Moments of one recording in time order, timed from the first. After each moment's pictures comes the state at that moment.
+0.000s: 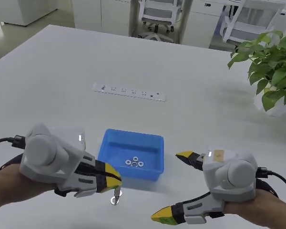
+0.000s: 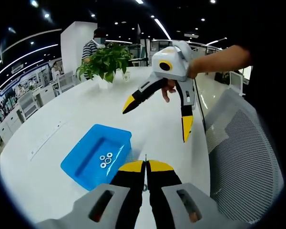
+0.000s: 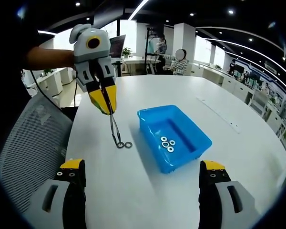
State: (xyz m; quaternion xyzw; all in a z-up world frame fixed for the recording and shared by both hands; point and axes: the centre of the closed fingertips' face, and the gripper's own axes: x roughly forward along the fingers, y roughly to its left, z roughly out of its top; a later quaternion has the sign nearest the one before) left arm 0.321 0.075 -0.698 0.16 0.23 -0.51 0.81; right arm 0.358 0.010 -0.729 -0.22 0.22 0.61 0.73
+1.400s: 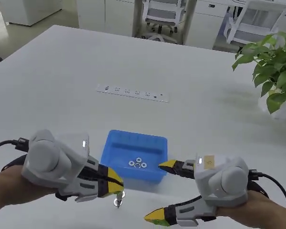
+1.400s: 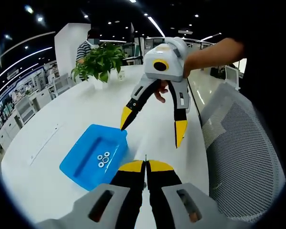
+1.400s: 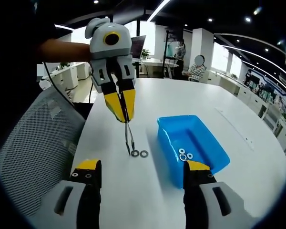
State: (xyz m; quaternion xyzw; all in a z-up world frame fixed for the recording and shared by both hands) left arm 0.313 0.076 -0.701 0.19 0.23 -0.52 0.80; right arm 0.332 0.041 -0.731 -0.23 0.19 0.67 0.67
